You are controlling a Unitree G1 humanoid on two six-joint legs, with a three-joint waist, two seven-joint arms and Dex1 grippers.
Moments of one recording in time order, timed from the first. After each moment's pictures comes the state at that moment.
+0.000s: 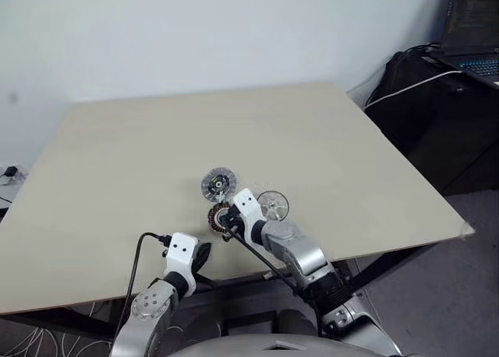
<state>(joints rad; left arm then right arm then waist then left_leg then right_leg) 0.39 0.19 -0.17 -0.28 -0.10 0.32 -0.33 -0.24 -0.02 0.38 0.15 0.08 0.58 0.45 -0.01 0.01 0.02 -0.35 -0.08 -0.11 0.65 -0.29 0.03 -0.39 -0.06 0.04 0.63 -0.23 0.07</state>
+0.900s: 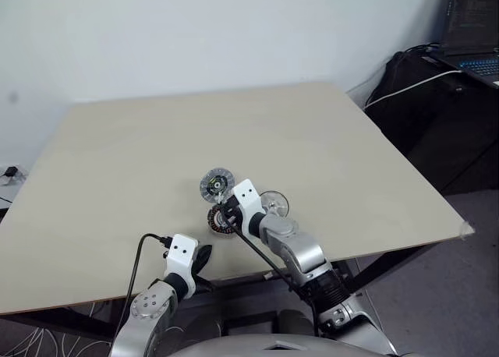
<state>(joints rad) 0.39 0.20 -0.17 -0.23 -0.10 0.30 -0.36 -0.29 0.03 0.35 0.18 0.08 0.54 0.39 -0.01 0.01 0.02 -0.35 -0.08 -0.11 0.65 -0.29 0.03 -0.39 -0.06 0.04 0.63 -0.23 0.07</state>
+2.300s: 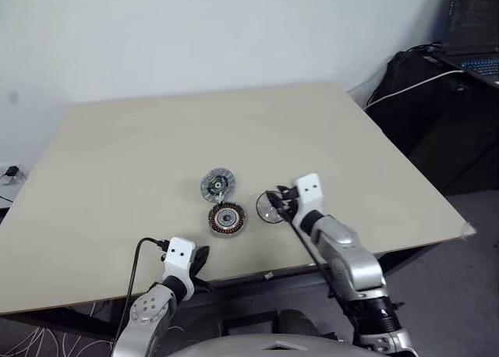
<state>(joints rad) 0.39 0.18 -0.15 -0.18 -0.10 0.24 -0.36 -0.04 -0.15 0.04 -0.18 0.18 0.51 0.34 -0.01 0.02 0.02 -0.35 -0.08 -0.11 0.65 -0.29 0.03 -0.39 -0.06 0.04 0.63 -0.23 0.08</state>
